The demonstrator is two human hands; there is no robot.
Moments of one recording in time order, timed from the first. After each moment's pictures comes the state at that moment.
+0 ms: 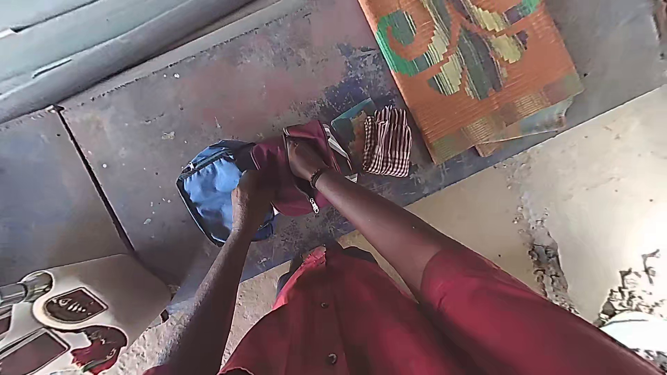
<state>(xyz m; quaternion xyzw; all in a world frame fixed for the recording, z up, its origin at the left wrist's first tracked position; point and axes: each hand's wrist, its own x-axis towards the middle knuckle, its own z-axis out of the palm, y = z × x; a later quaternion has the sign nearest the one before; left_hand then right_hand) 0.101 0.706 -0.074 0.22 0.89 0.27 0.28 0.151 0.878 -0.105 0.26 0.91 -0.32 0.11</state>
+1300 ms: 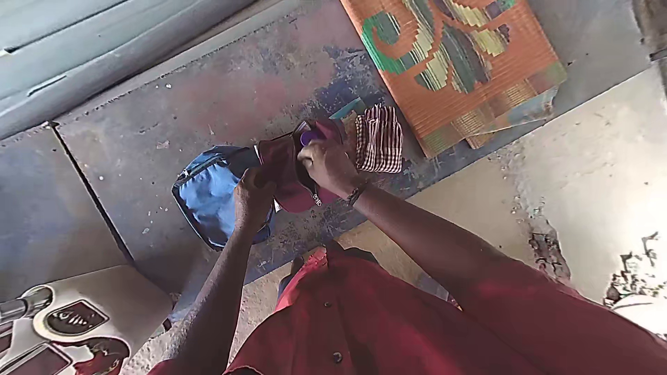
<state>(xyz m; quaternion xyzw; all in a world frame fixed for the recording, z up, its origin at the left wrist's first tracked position) 0.112 0.719 -0.066 0.25 0.87 0.31 0.29 0.223 0.895 -0.055 0.24 0.94 -0.25 0.01</state>
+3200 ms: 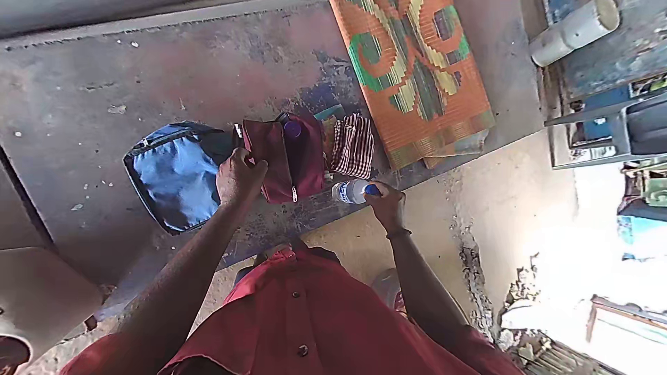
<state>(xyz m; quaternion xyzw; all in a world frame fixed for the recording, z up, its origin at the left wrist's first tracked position) 0.135 0.746 -0.055 0.20 0.90 0.24 0.30 0.441 0.933 -0.080 0.54 0.80 -0.26 -0.04</state>
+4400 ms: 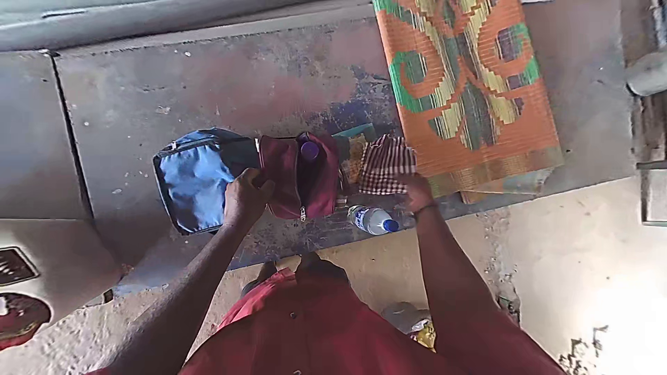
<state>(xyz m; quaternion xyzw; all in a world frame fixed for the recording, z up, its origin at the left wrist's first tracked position) 0.135 0.739 -0.082 0.17 0.91 0.26 0.26 0.397 1.082 -0.157 0.61 0.58 -0.54 -0.09</state>
